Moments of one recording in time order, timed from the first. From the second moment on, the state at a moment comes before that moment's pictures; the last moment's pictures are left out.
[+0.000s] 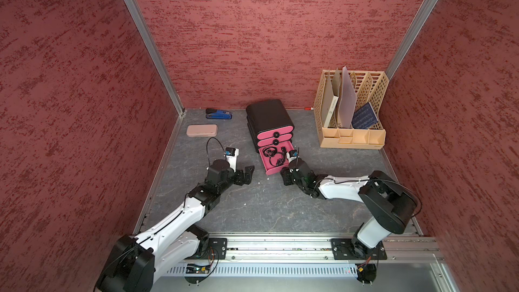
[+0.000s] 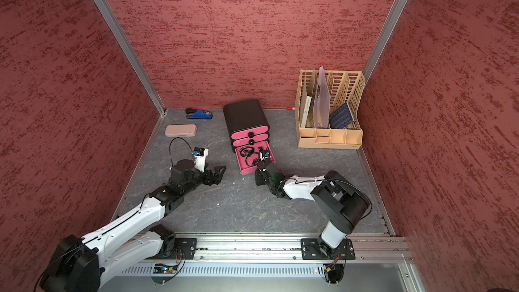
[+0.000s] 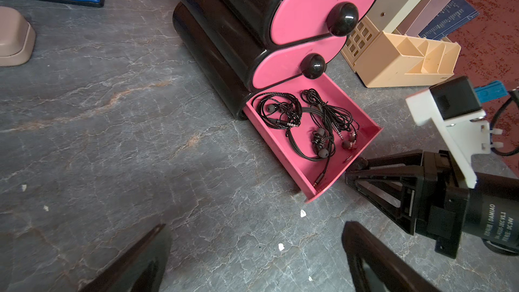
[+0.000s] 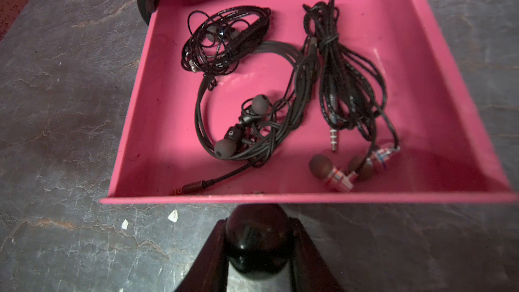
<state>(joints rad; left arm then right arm) -0.47 0.96 0.42 0.05 0.04 -0.33 0.76 1.64 0.70 0.22 0.14 0.54</state>
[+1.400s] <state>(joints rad) -0.36 1.56 1.12 -0.09 0.08 -0.36 0.76 1.67 0.66 0.28 0.16 0.48</state>
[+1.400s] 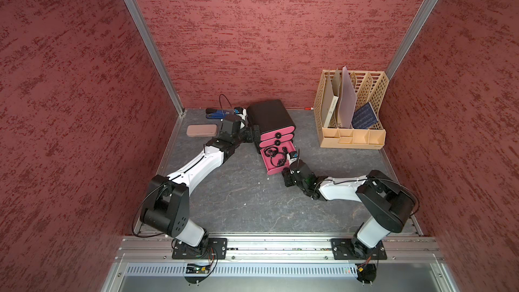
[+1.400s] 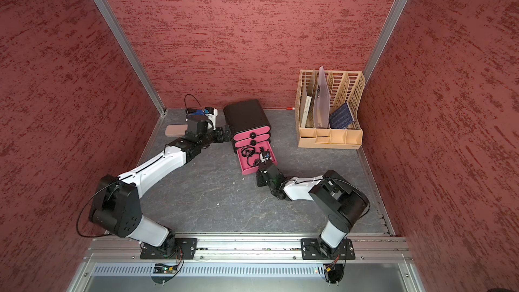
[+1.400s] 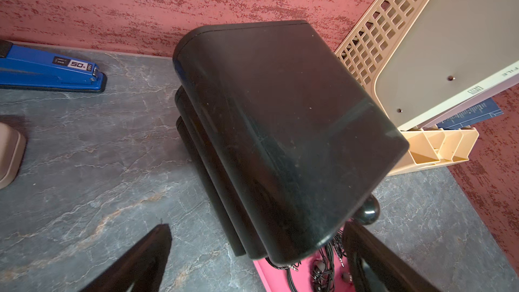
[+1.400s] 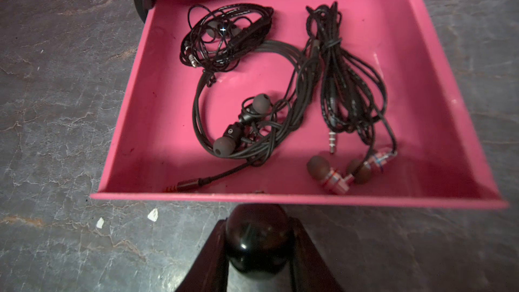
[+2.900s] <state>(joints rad) -0.34 1.62 1.16 -0.12 0.13 -0.34 0.74 1.70 0.70 0.30 0.16 0.47</state>
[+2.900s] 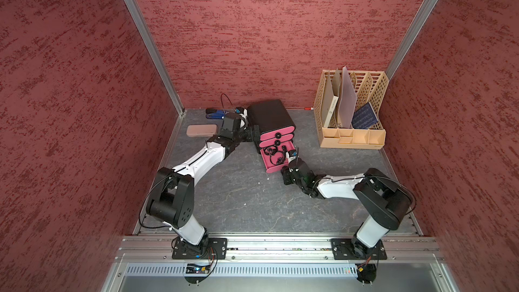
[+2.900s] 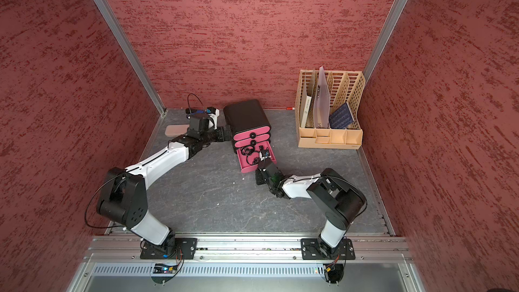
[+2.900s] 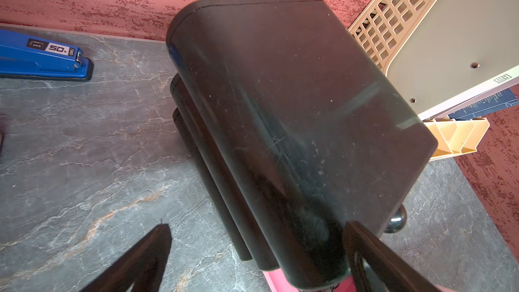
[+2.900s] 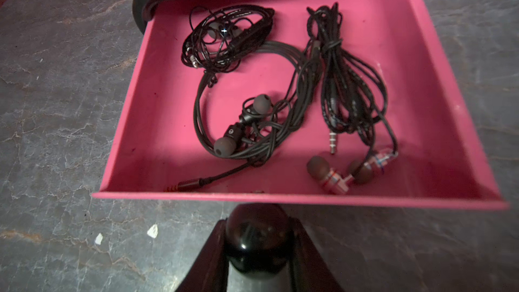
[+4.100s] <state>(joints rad) -0.35 1.62 1.16 -0.12 0.12 -0.34 0.70 1.90 0.80 0.54 0.17 0.35</state>
